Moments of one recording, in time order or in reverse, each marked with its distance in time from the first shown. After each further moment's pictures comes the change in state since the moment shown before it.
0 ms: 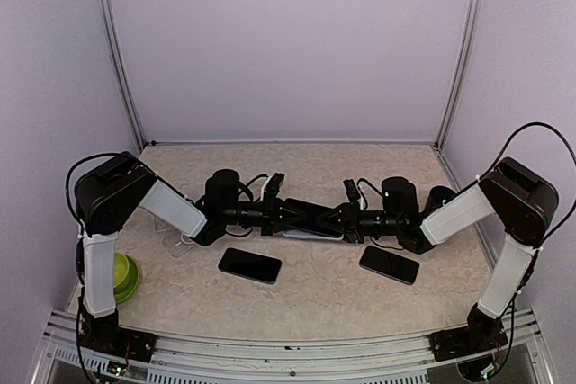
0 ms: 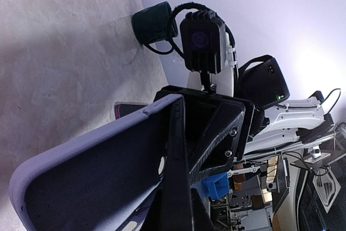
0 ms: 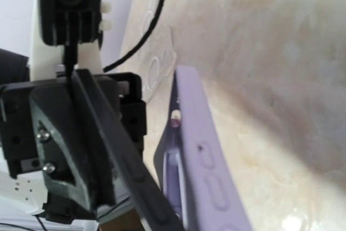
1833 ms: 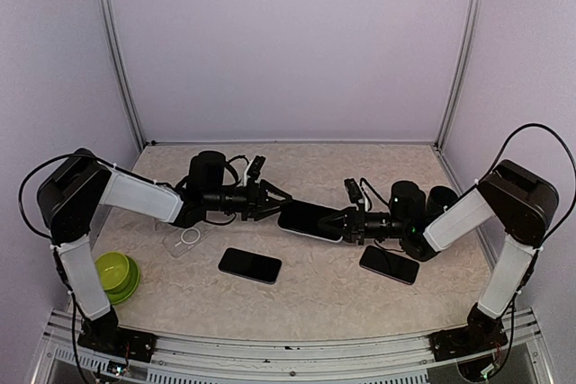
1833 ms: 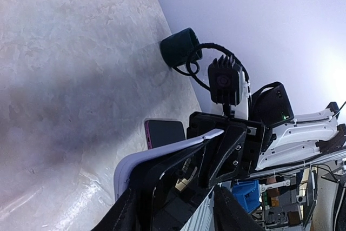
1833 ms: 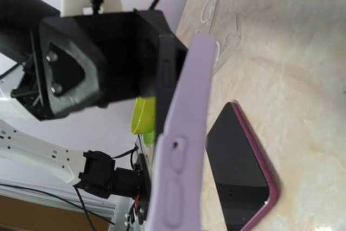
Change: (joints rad) left arm 0.062 -0.229 -0.026 -0.364 -0.105 0.240; right arm -0.013 0.000 -0.074 0.248 -0.114 0.074
